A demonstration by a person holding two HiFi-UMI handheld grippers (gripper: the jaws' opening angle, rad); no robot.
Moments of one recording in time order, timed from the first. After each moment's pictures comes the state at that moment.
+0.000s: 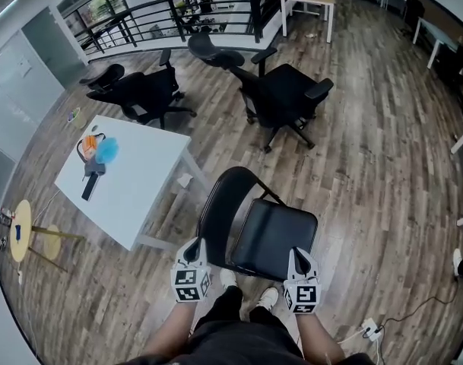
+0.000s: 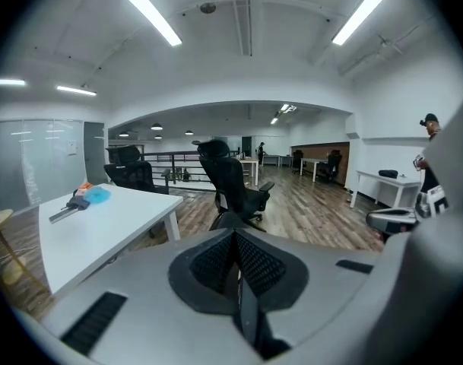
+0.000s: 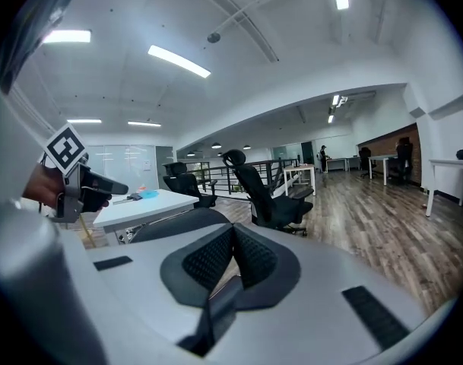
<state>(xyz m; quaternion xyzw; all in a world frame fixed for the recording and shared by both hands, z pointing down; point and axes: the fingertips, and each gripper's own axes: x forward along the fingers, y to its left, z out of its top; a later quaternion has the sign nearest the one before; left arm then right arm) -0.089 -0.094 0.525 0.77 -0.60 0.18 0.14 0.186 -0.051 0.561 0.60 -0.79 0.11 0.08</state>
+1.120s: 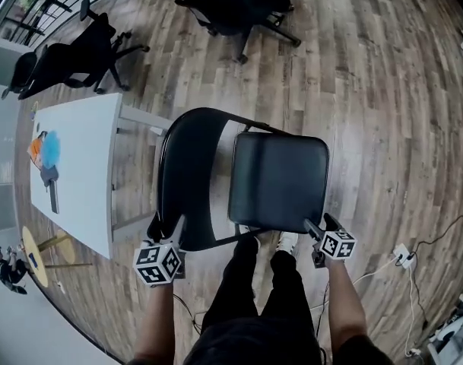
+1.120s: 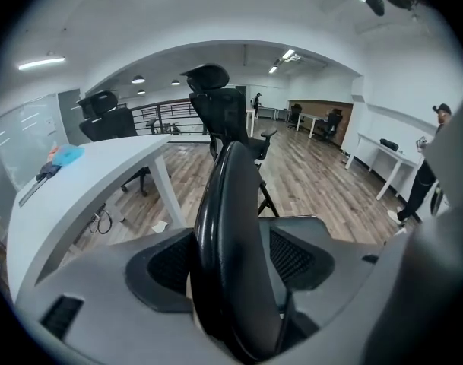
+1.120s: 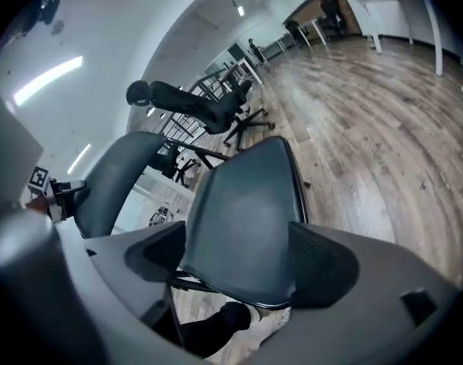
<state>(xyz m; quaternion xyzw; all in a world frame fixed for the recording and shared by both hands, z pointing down) -0.106 -0.196 0.707 0.74 -0.53 0.33 0.24 0.275 -0.035 0.959 0.55 -0.64 0.53 0.07</state>
